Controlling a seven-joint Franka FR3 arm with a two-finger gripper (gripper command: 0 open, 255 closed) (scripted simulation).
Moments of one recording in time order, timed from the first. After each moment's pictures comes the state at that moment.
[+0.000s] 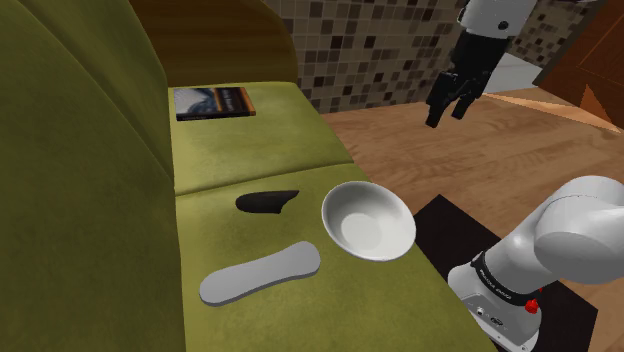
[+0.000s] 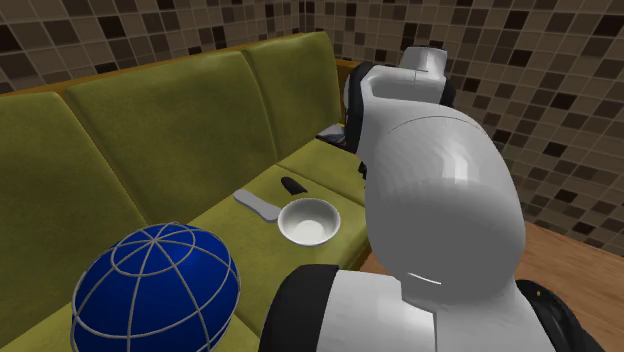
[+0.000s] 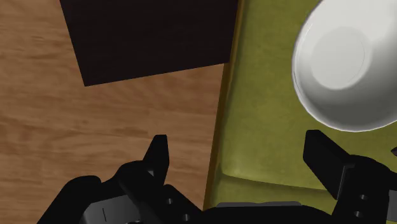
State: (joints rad) arm 0.02 -0.77 0.05 -2.44 0.09 1.57 0.17
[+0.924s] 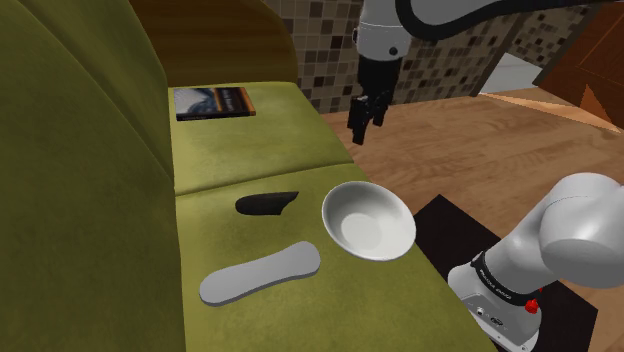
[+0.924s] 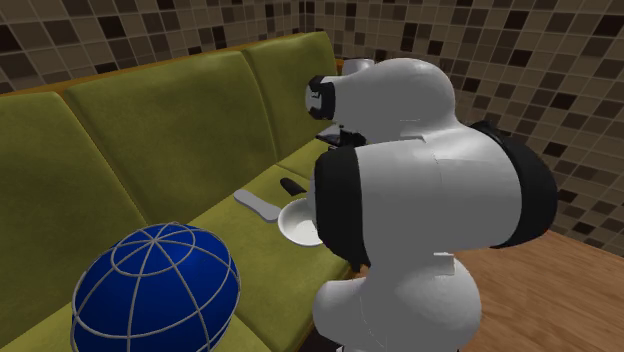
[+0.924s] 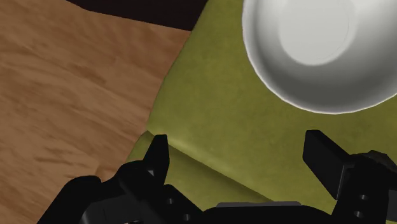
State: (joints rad) arm 0.14 -0.33 0.21 -2.22 0.06 1.75 0.08
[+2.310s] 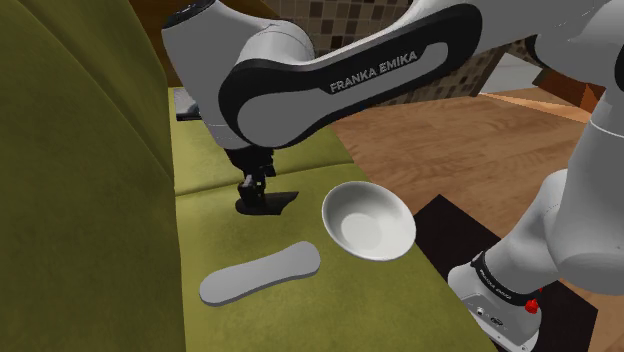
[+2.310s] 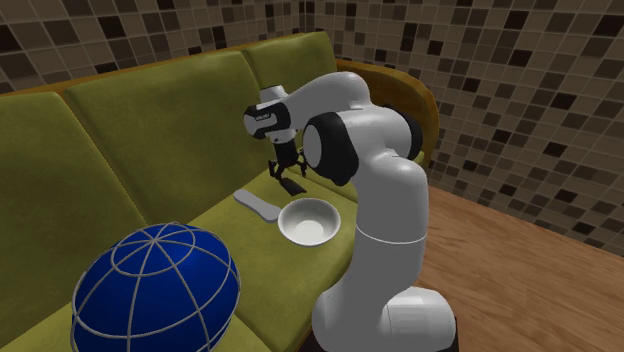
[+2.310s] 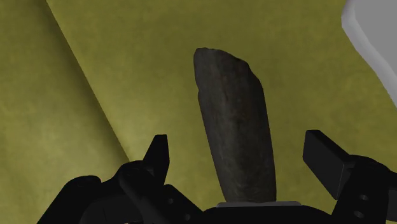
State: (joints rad) arm 0.38 0.36 0.42 -1.70 -0.23 1.77 0.05
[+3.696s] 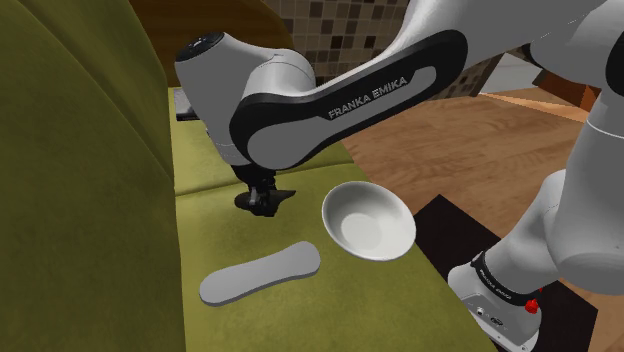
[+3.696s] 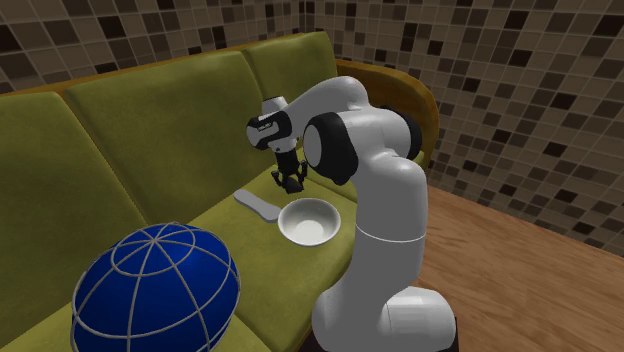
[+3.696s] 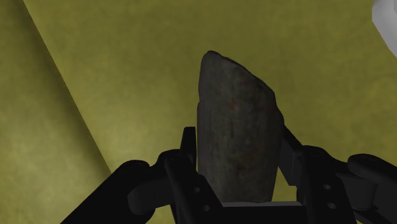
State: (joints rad) arm 0.37 0.37 0.42 -1.77 -0.25 1.85 0.05
